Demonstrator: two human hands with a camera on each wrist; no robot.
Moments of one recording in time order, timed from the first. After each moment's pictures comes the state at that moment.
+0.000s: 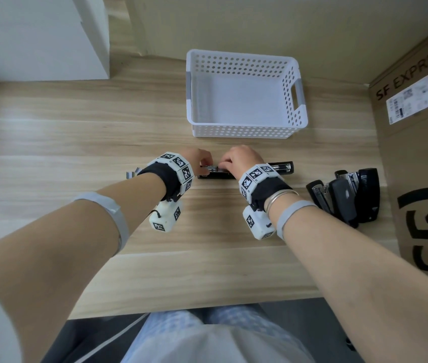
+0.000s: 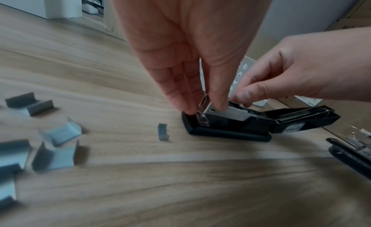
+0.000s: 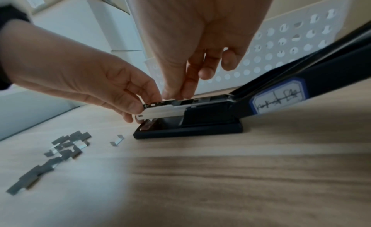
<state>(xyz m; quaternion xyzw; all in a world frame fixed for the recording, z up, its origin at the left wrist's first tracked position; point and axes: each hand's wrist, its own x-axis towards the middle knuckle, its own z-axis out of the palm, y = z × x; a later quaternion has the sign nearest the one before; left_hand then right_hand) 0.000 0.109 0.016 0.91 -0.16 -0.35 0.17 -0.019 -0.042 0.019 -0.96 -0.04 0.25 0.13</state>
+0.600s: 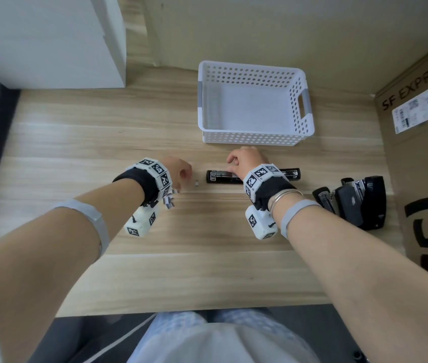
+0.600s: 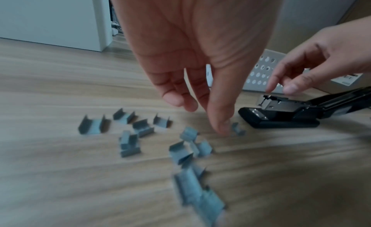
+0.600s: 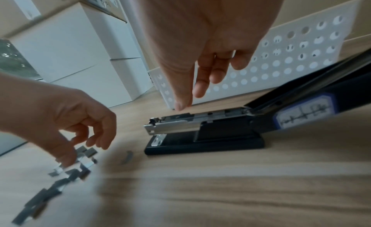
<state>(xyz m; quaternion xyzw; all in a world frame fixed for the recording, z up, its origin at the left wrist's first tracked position) -0.006 0.168 0.018 0.90 -0.17 -0.38 0.09 -0.017 -0.034 0.031 -0.97 0.01 0.22 0.14</state>
